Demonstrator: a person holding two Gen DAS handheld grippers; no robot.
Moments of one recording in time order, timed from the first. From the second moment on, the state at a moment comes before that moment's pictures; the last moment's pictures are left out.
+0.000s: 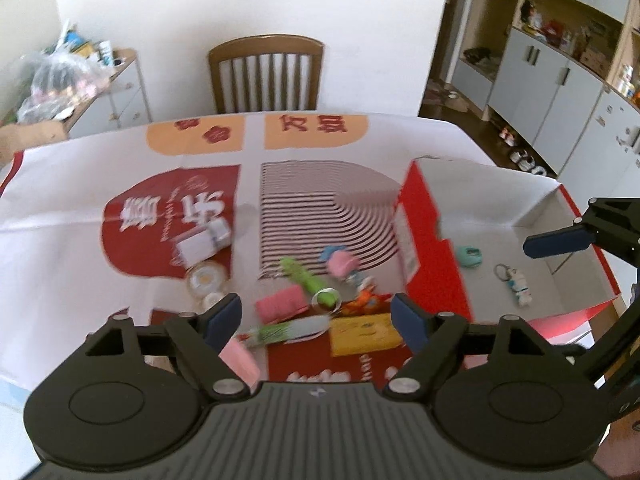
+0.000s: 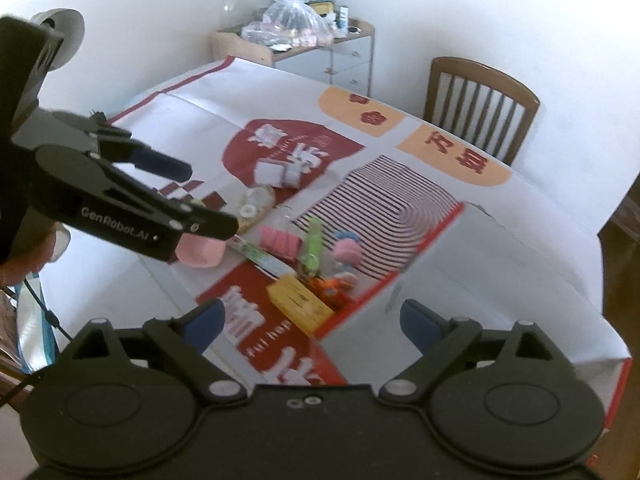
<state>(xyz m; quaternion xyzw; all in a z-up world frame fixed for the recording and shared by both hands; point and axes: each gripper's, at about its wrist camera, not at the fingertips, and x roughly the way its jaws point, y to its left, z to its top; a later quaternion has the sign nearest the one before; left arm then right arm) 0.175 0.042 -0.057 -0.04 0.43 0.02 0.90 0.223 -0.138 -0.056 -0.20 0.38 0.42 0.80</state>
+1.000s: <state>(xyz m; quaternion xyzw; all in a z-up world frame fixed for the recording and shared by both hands) 0.139 0.194 -0.162 -0.08 0.48 0.08 0.87 0.201 0.000 -0.131 -0.22 0.43 0.44 0.76</state>
